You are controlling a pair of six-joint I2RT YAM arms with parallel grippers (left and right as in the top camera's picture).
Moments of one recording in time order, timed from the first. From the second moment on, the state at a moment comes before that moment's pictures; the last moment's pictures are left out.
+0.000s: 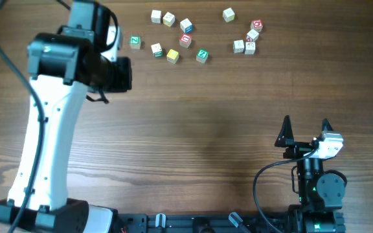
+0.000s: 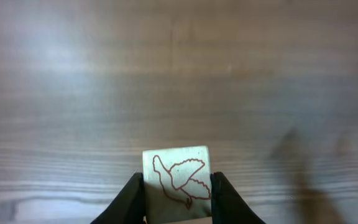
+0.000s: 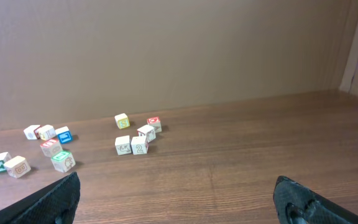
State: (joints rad) left arm -0.20 1.60 1.85 -1.51 0.02 -0.21; right arm 0.01 0.02 0.01 0.01 0.07 0.10
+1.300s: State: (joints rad) left arm -0.40 1.78 1.07 -0.54 0.07 -0.45; right arm 0.01 0.02 0.01 0.01 0.07 0.10
